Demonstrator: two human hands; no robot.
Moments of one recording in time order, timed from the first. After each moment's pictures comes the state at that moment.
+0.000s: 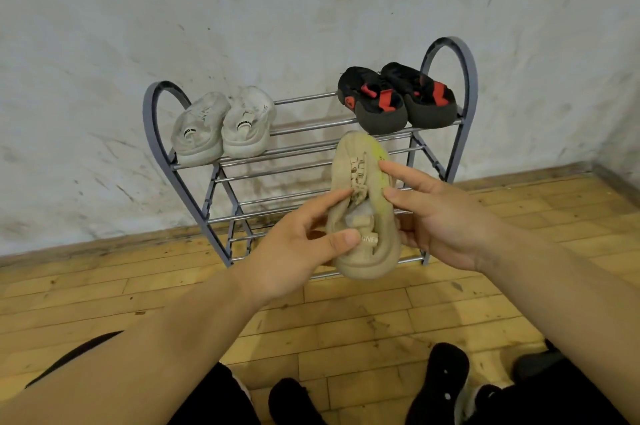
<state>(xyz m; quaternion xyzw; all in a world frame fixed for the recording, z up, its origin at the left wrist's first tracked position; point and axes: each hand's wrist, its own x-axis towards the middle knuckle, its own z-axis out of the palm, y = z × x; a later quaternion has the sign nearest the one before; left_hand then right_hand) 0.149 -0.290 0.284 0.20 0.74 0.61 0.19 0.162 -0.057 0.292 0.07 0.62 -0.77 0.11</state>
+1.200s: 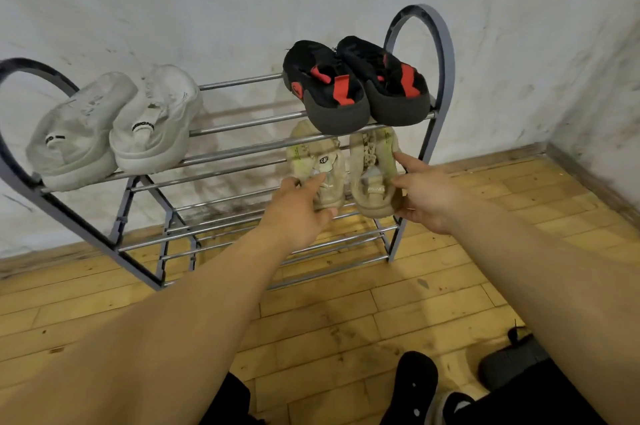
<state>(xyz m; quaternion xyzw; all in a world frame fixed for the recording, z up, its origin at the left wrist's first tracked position) -0.022 -0.189 0.182 0.18 0.95 0.23 0.12 0.035 0.037 0.218 0.27 0.69 -0.67 0.05</state>
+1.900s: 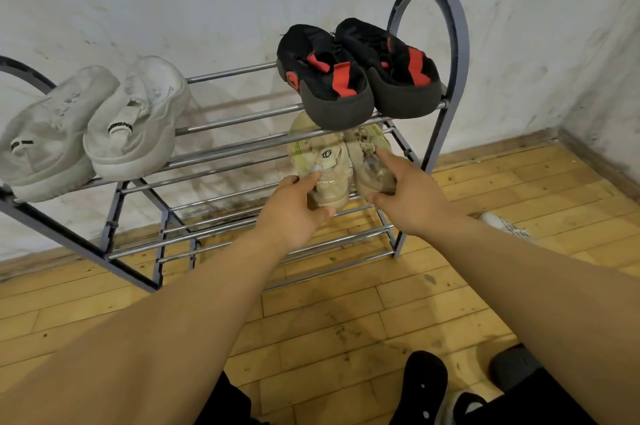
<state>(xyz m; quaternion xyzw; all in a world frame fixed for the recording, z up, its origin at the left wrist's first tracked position) -0.036 -0.188 0.169 0.16 0.93 0.30 0.11 0.021 0.032 0.179 0.09 0.93 -0.35 -0.04</state>
